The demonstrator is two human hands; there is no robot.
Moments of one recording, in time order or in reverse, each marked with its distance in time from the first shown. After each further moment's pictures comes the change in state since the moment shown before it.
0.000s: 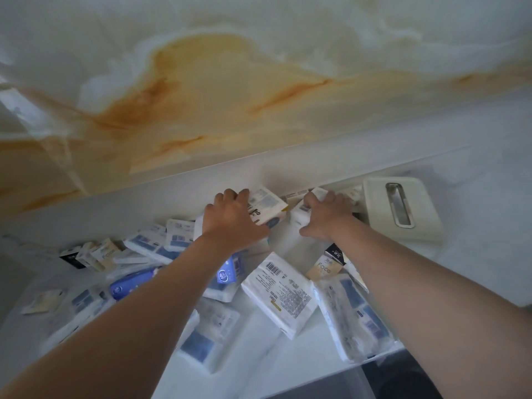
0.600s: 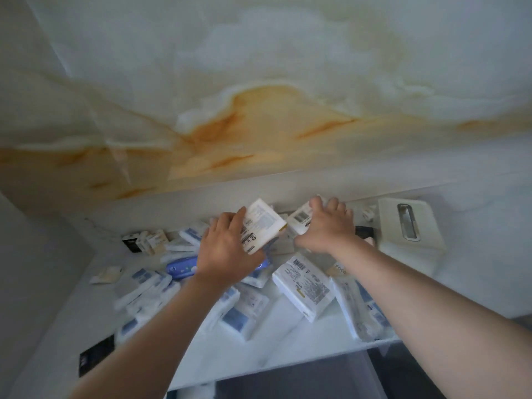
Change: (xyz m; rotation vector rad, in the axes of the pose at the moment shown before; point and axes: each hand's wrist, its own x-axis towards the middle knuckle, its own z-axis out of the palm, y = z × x) left_hand -0.109 -0.063 -0.043 -0.209 0.187 -0.032; right_hand -0.092 -0.065 -0.045 0.090 0.246 -0.074
